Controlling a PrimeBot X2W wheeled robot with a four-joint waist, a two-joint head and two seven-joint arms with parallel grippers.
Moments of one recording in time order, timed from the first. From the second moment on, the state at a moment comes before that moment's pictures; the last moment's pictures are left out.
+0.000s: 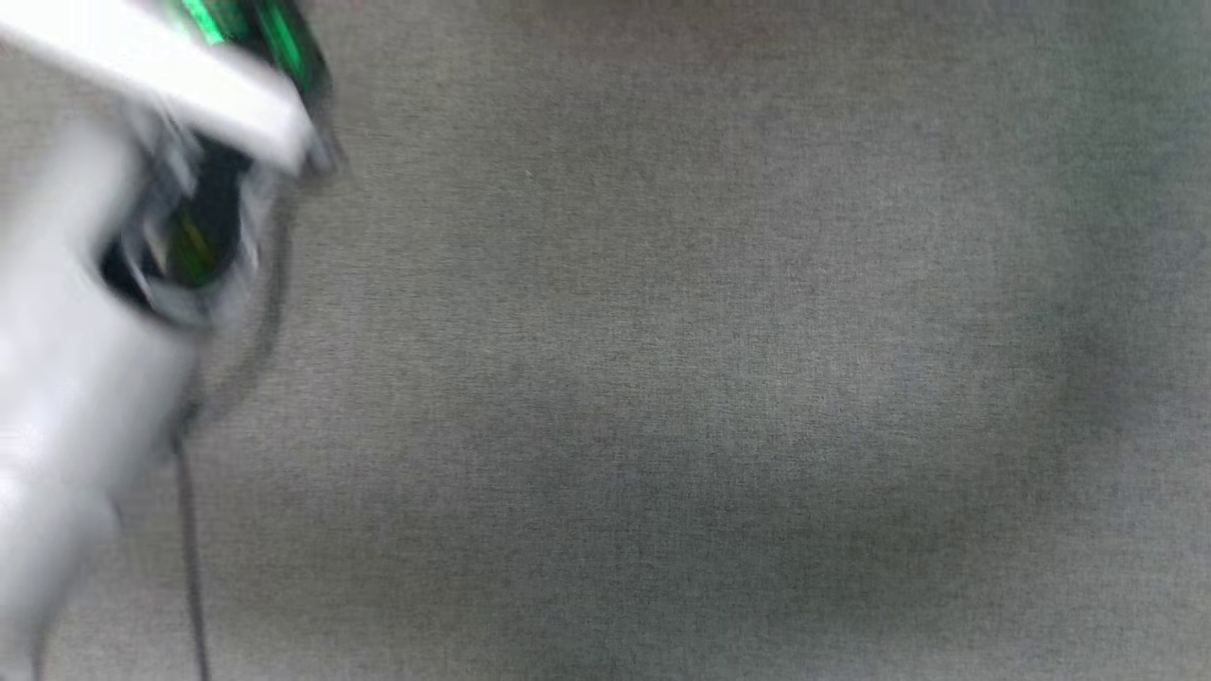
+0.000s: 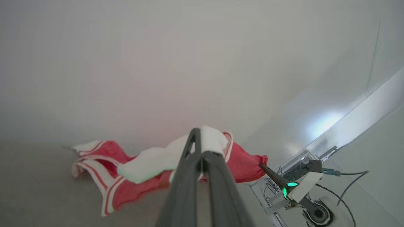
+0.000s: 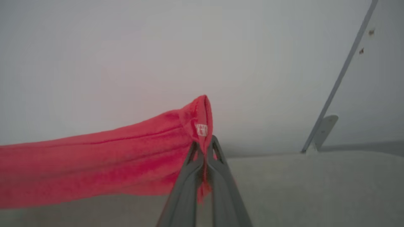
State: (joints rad) left arm -1.07 0.59 -0.77 0.26 -1.58 -0.13 -0.26; right arm -1.23 -0.34 -0.05 0.83 0.41 0.13 0.18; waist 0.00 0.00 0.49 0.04
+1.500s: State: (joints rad) left arm -0.48 0.65 -0.67 -0.15 -1.47 -0.13 -0.26; right arm -0.30 -0.35 -0.22 0.04 0.68 0.13 0.49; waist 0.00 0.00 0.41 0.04
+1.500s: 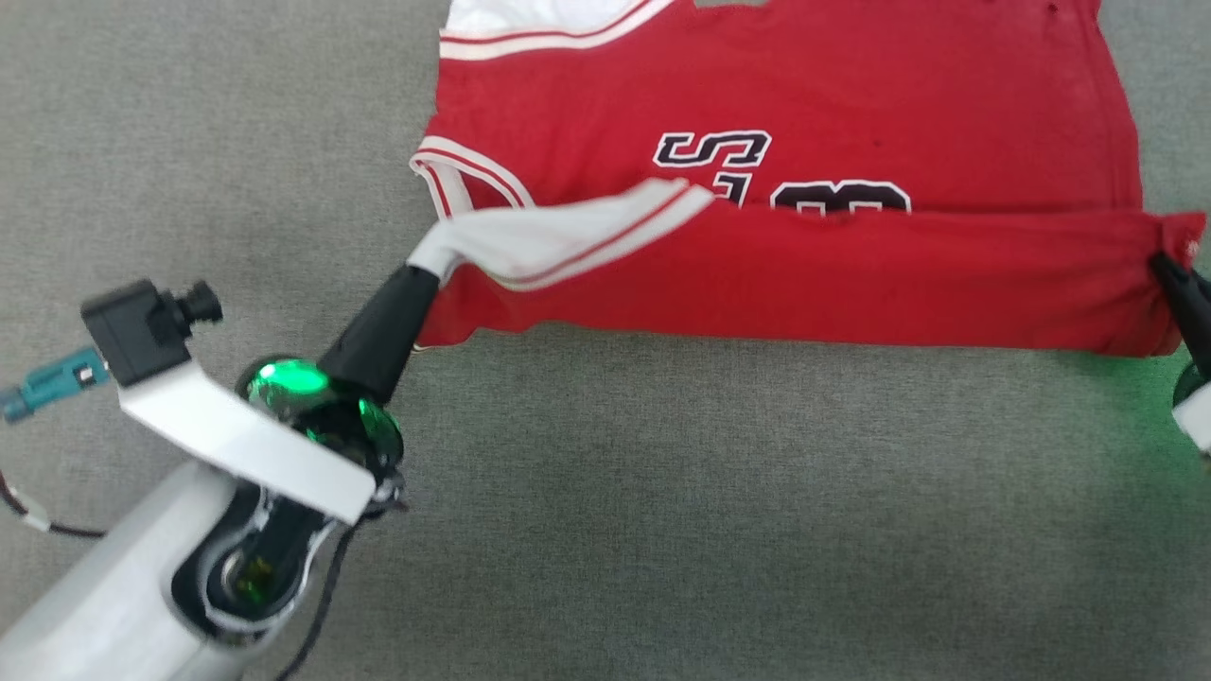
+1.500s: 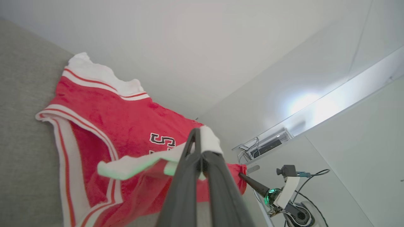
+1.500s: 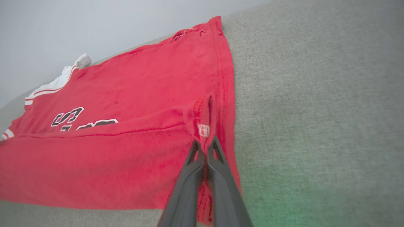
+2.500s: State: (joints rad) left arm -0.83 0.86 -0.94 0.16 -1.33 -0.13 -0.20; right arm -0.41 -0.35 -0.12 0.25 0.60 0.13 0.32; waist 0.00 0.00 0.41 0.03
